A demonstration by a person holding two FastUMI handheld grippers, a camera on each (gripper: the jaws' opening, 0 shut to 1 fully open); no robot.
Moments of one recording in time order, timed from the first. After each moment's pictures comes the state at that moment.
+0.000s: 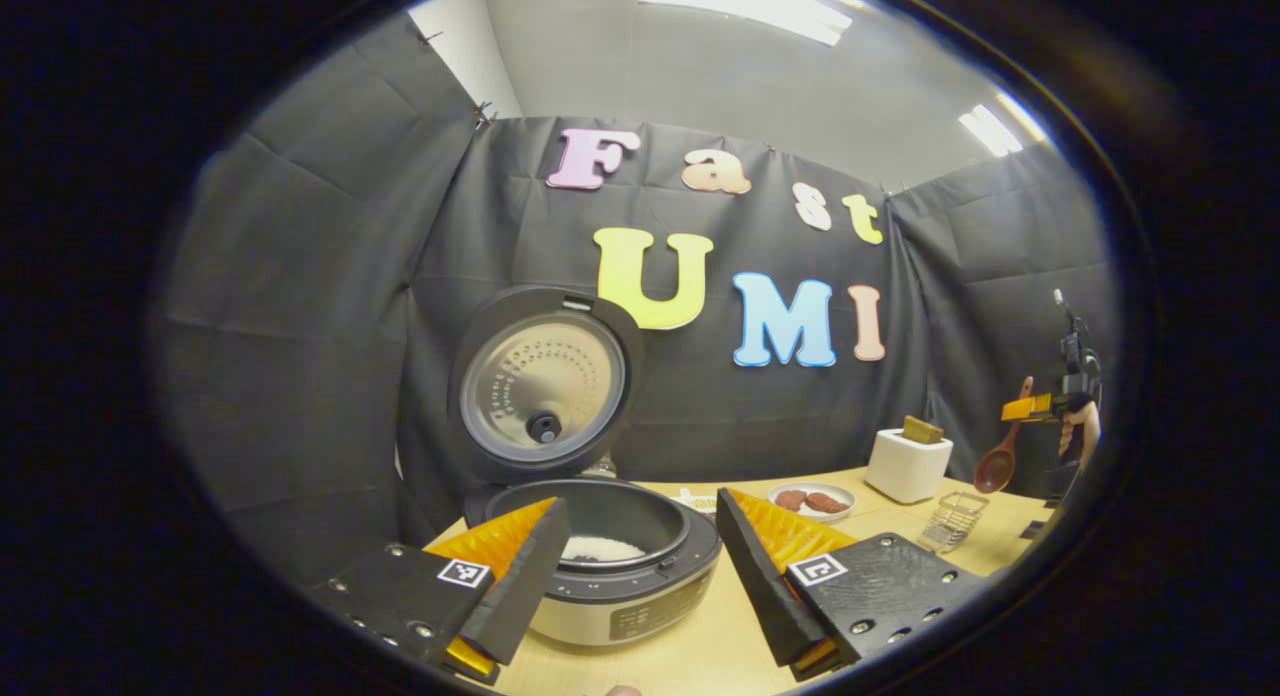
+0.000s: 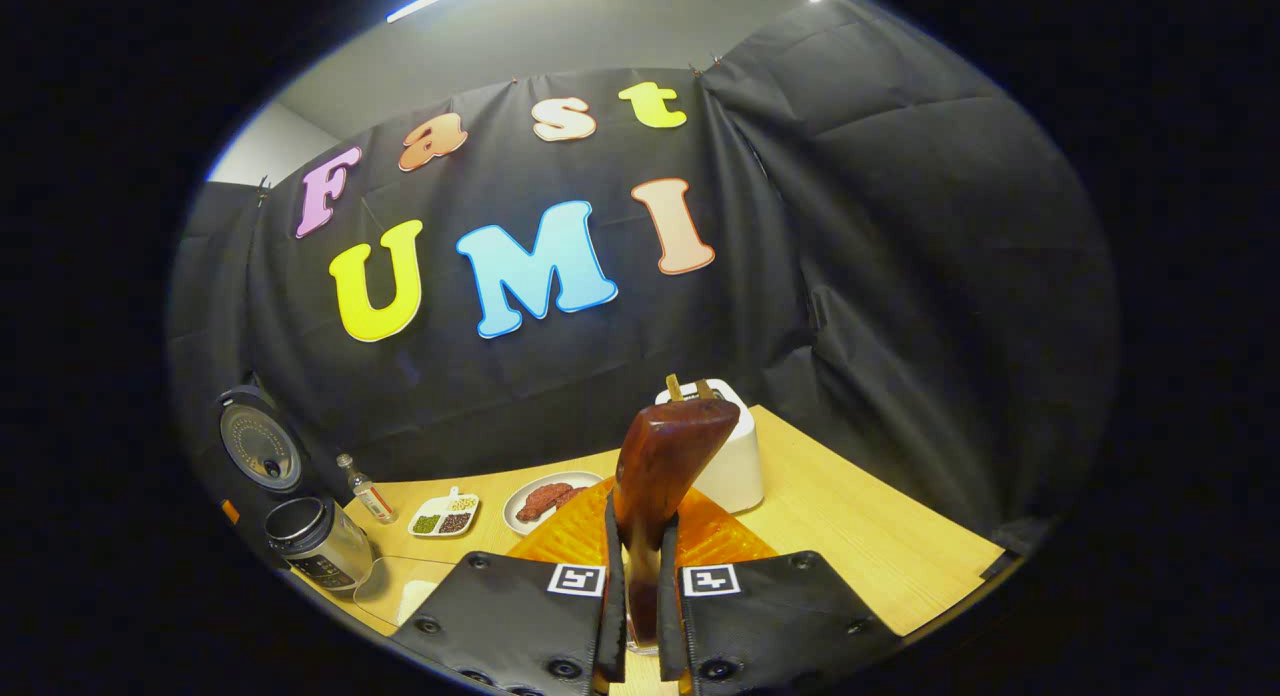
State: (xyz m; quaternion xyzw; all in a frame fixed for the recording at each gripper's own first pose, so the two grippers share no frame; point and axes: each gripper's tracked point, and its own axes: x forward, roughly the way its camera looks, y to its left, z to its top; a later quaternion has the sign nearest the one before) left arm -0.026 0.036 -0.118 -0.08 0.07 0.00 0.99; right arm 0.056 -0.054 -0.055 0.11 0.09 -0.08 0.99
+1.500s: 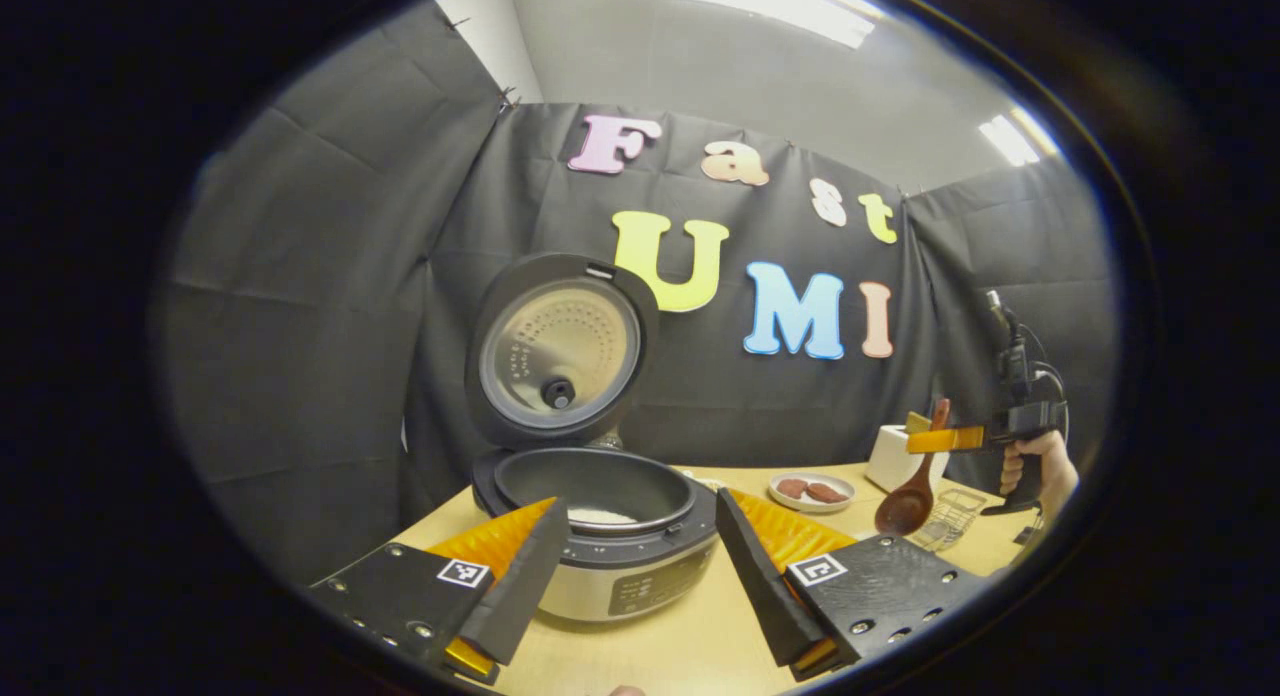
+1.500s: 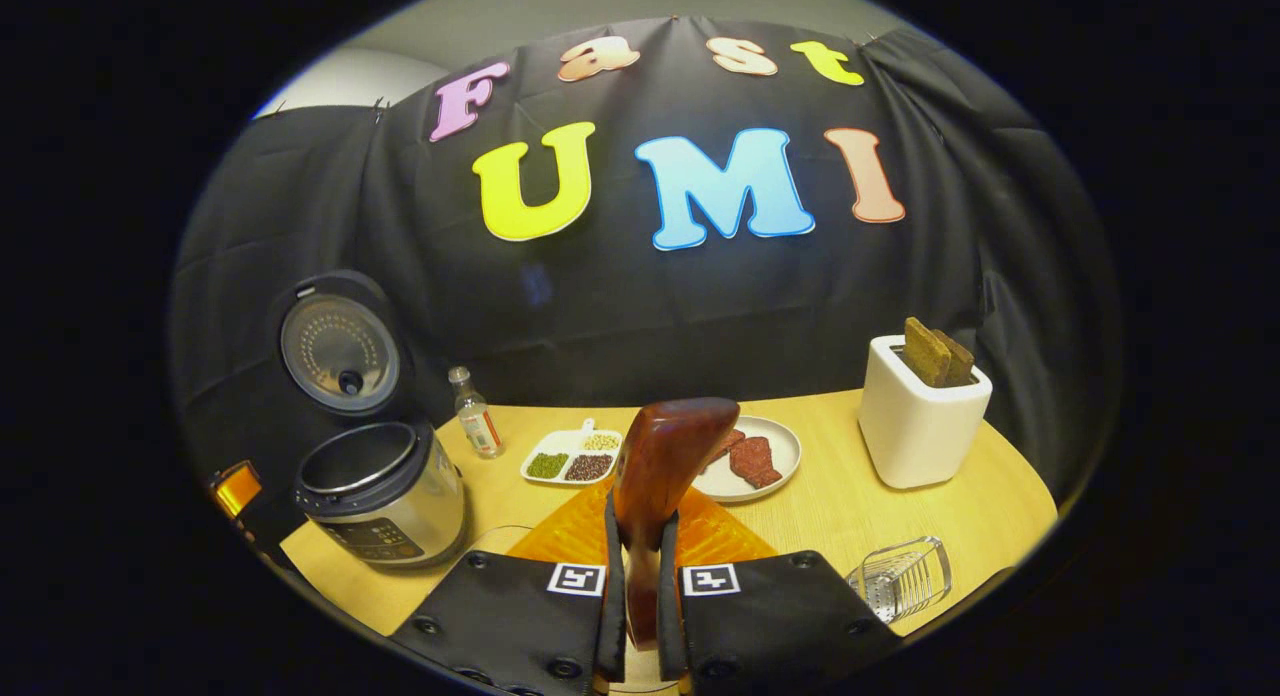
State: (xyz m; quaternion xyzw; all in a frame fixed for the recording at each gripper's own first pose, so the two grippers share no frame) left arm -0.046 0.044 -0.151 -0.11 0.10 0.02 0.99; right arm 0.121 0.165 -0.128 0.03 0.18 0.10 0.98
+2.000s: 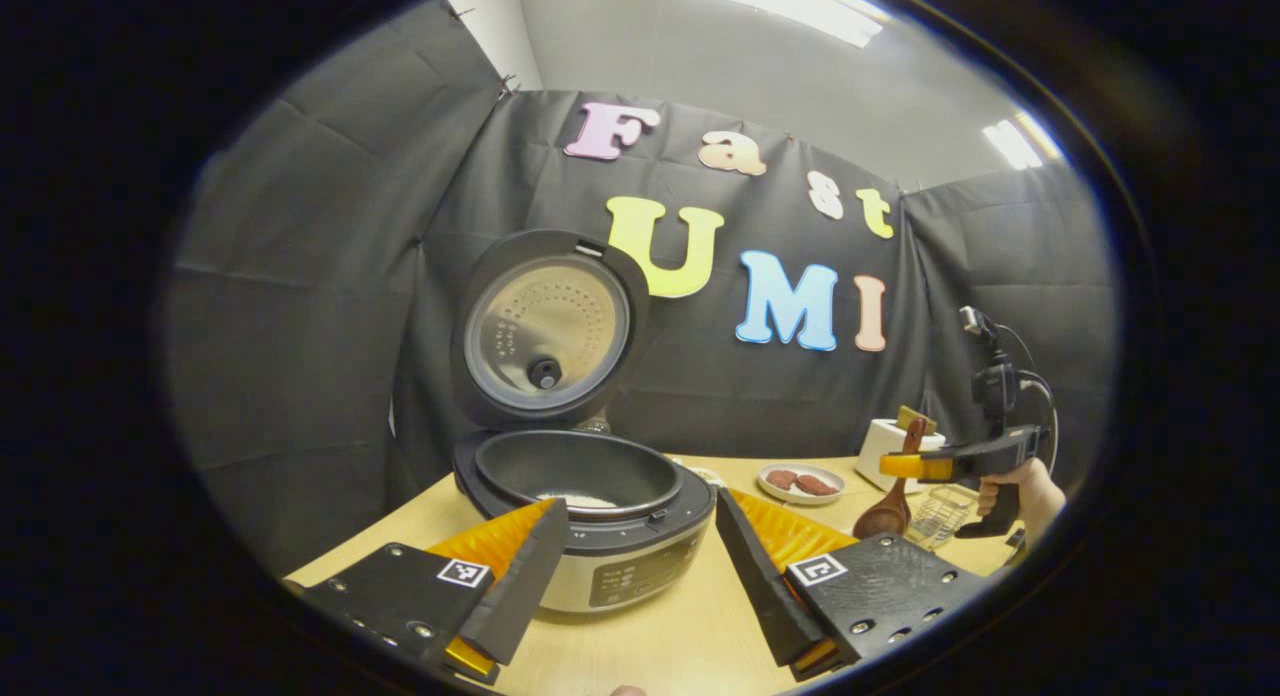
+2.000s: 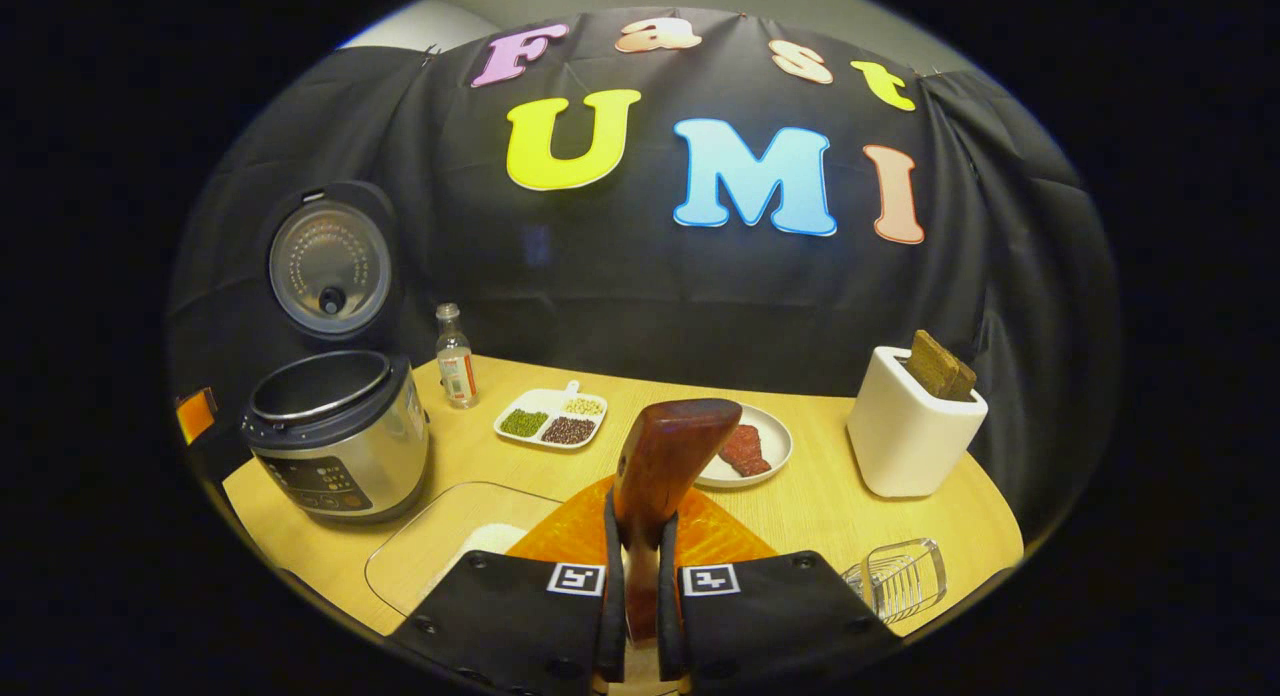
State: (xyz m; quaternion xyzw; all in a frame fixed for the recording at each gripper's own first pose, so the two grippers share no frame) left arm -0.045 0.032 -0.168 -0.12 0.11 0.01 0.99; right arm 0.120 0.183 -0.169 -0.06 0.19 0.09 0.97
